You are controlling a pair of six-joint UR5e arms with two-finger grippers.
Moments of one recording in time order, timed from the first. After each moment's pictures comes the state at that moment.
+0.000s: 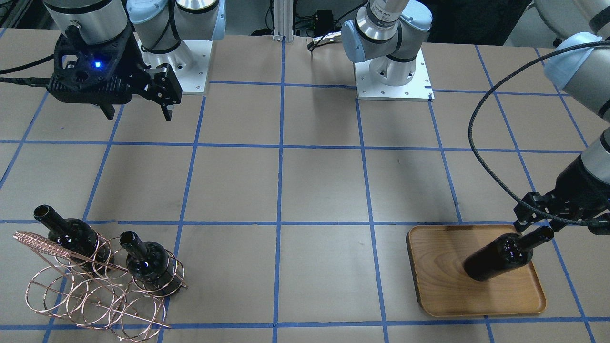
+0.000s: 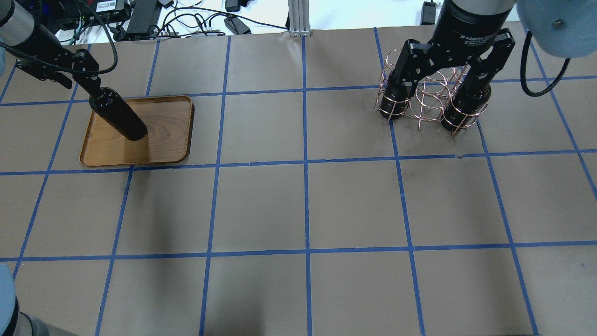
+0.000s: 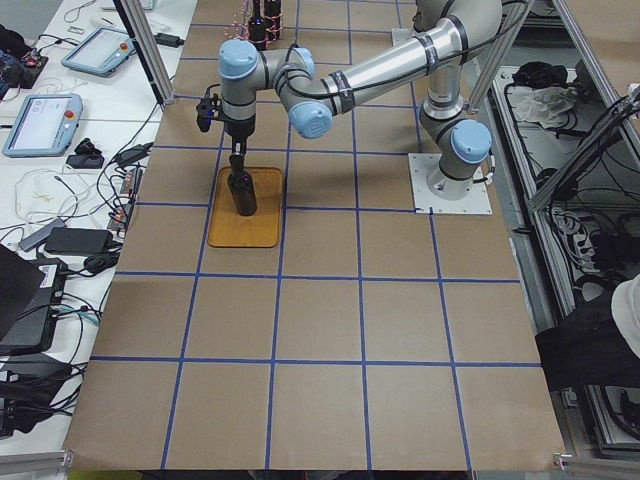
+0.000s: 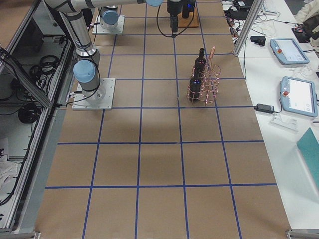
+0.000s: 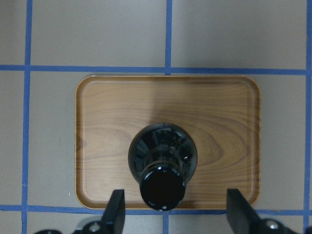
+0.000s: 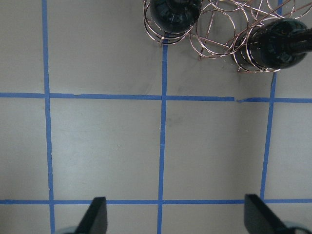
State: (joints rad) left arm -1.19 -1.85 -1.48 -1.23 1.52 0.35; right arm 1.62 -1.53 1.46 -1.50 -1.62 0.01
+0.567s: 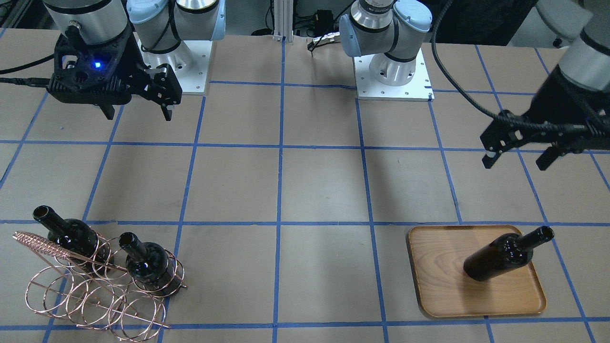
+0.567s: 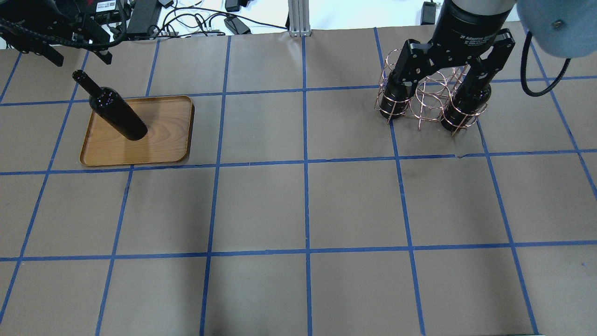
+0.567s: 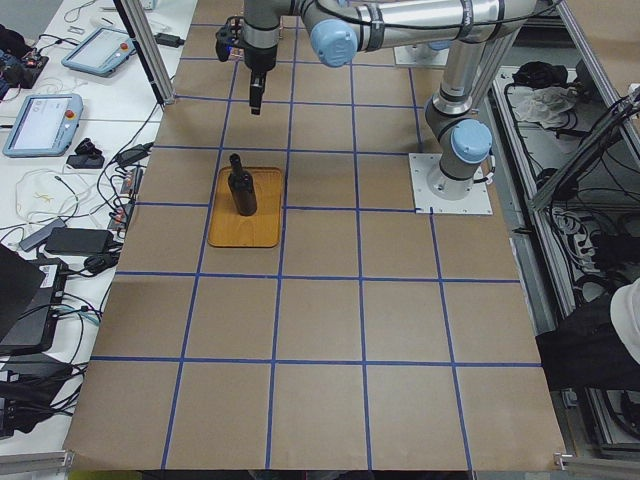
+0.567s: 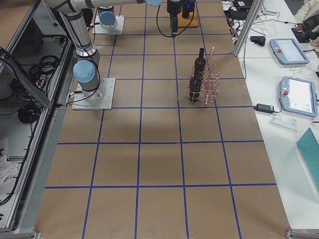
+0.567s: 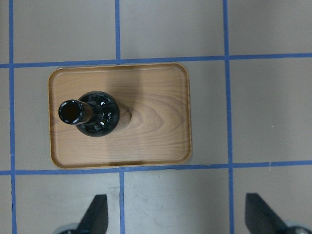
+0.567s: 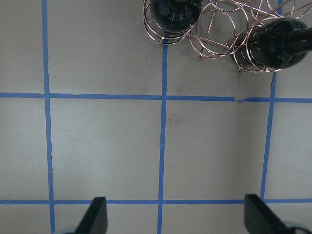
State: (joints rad) left arm -1.35 -1.64 -1.42 -1.48 1.53 0.23; right arm 1.62 -1.53 1.46 -1.50 -1.62 0.01
